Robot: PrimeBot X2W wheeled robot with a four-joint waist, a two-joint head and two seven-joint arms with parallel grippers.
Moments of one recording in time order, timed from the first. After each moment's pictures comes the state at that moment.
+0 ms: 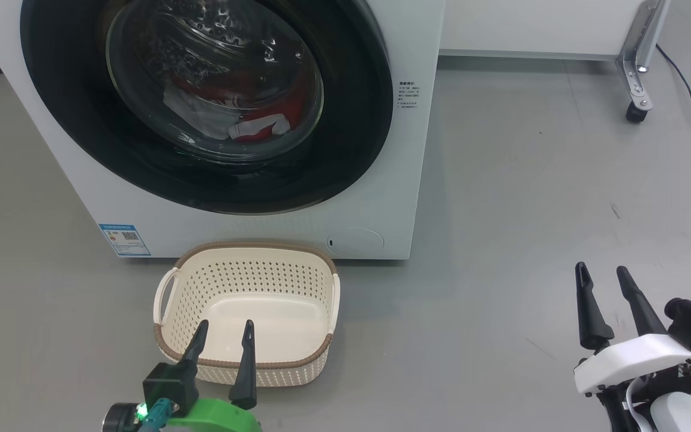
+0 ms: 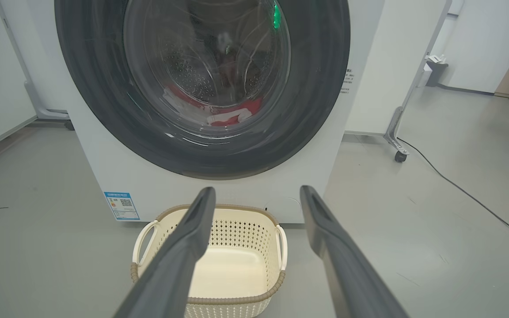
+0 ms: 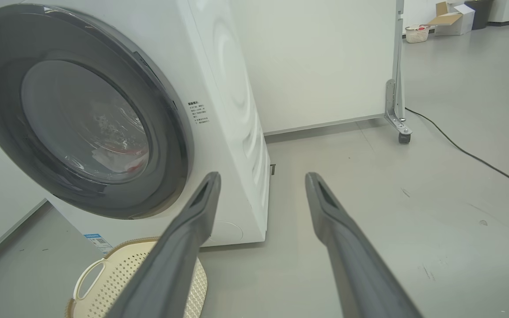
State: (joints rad) left arm -0.02 0.04 -0.38 0.25 -0.44 0.09 -0.23; right arm 0.01 -0.22 0.19 0.14 0.64 0.05 -0.17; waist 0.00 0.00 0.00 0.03
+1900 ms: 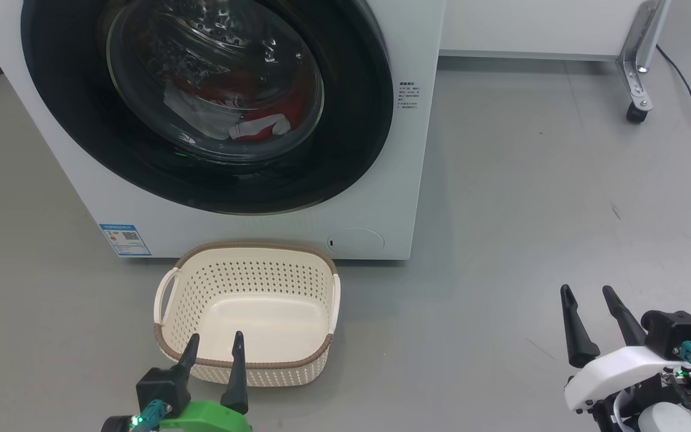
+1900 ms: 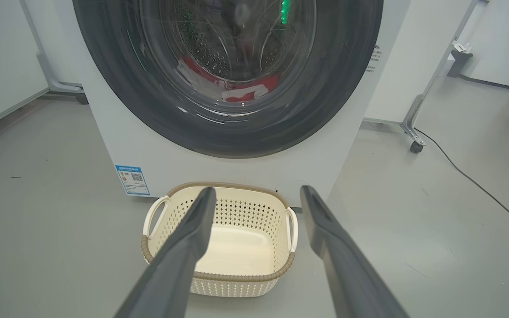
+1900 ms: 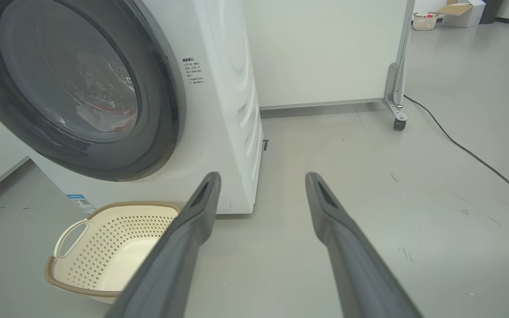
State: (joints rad) left arm -0.04 0.04 -0.38 0.36 -0.49 0.12 -0.25; right arm 0.01 -0.23 0.24 0.22 0.55 0.02 -0.15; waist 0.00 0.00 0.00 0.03
